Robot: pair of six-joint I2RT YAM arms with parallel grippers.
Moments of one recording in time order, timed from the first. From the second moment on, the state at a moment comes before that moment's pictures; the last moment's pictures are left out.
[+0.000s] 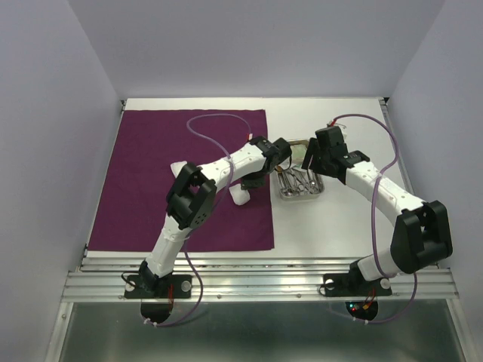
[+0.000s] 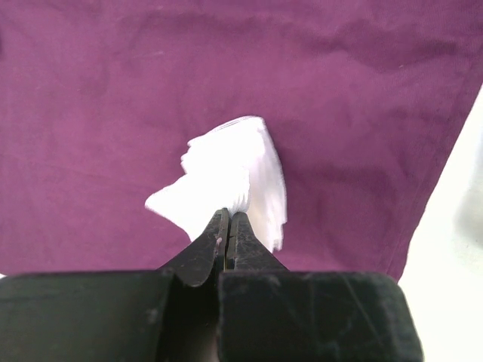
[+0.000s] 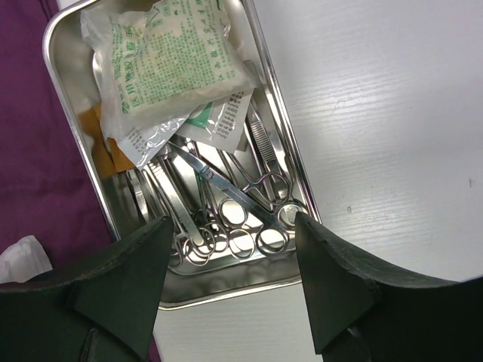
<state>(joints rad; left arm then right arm) -0.85 2.19 1.89 -1.23 -0.48 -0.84 0.35 1.45 1.06 -0.45 0.28 0.54</state>
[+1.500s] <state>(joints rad) -0.53 1.70 1.84 -1.22 -0.62 -0.76 0.70 1.66 1.25 -0.37 0.07 0.54</state>
